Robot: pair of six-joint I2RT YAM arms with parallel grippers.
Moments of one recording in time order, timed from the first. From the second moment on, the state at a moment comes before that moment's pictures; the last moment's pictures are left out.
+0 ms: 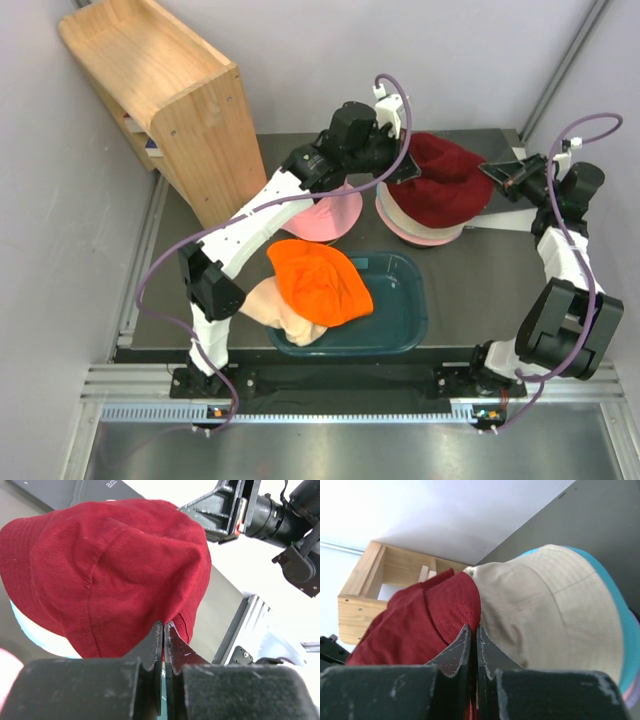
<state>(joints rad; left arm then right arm) -0.80 1.95 2.14 -0.52 0.30 -0.38 -0.41 1.39 0.95 0.31 -0.90 1.04</state>
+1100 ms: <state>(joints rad) -0.54 1.95 1.87 -0.03 0.49 -0.69 -0.42 1.57 0.95 0.27 -0.91 0.83</state>
